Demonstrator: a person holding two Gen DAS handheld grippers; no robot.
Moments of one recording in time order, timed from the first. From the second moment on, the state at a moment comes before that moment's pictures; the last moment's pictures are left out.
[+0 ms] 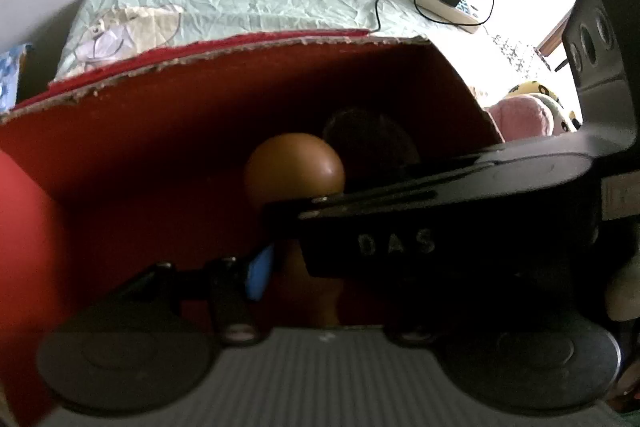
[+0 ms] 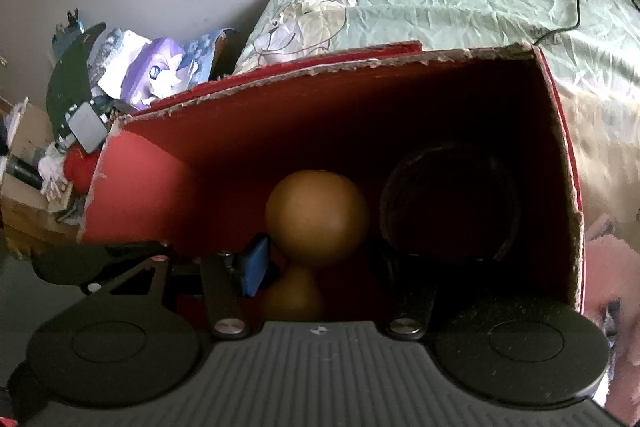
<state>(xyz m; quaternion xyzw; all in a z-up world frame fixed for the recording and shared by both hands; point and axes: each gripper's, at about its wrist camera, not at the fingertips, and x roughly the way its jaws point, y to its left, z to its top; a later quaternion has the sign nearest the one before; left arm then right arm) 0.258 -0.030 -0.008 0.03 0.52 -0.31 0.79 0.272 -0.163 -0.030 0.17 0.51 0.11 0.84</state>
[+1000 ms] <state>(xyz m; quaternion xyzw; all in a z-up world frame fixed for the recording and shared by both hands) 0.252 -0.032 -0.005 0.05 0.51 -0.28 0.82 0.273 -0.172 -0.038 0.19 0.53 0.10 0.82</state>
